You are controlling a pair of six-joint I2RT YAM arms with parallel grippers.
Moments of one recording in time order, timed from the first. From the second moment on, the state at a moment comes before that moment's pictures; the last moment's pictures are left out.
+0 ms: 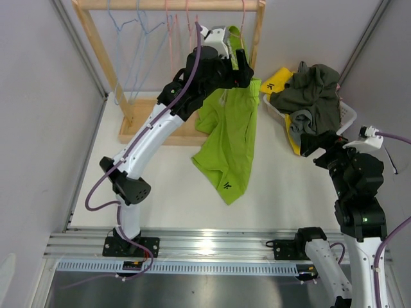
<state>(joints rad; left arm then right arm) -0.74 1.94 2.37 -0.57 -0.16 -0.40 0.07 0.59 1.06 -0.57 0.04 0.47</state>
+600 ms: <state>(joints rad) -0.73 2.13 2.51 -0.42 -0.14 -0.40 0.07 0.54 0.96 -0.55 0.03 0.47</state>
